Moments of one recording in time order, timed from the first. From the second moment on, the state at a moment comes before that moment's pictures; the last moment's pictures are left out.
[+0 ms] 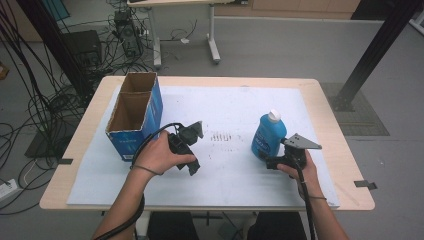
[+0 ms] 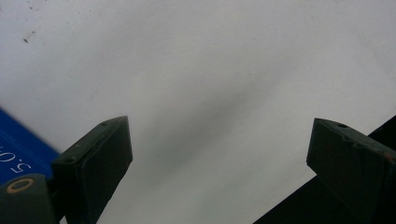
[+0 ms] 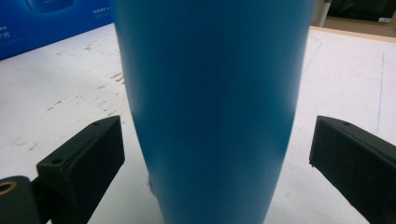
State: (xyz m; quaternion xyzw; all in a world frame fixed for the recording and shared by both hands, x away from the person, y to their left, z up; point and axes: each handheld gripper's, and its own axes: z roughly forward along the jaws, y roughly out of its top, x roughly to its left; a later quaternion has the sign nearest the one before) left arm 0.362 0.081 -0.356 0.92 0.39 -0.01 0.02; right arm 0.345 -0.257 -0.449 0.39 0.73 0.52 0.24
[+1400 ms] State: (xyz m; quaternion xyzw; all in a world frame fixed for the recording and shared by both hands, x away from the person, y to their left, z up) left arm 0.359 0.081 -0.356 0.92 0.39 -0.01 0.02; right arm 0.348 -0.249 -0.450 0.38 0.73 0.51 0.24
